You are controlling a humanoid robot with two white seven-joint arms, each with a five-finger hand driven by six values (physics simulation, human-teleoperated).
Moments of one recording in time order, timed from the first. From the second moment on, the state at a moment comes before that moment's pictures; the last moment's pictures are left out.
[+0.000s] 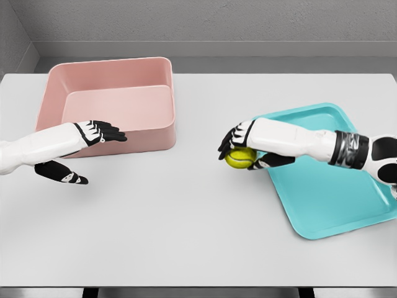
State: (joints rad) left arm -0.31 1.06 -0.50 -1.71 -0.02 -0.61 -0.34; right arm -0.59 -0.79 0.76 -1.64 0.13 -0.61 0.37
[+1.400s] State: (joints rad) left arm -0.31 1.06 -0.50 -1.71 -0.02 -0.61 -0.34; right arm -0.68 -0.62 0.91 -1.51 0.16 -0.61 0.40
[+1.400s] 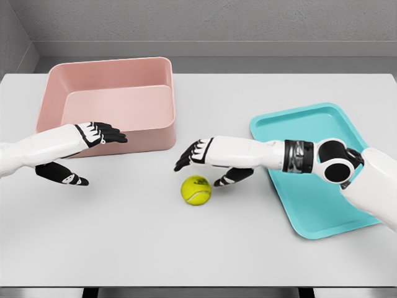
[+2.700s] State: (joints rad) left arm -0.59 0.89 -0.67 -1.72 -0.03 -0.61 -0.37; right arm -0.57 -1.13 0.64 -1.57 0.15 -0.61 0.41
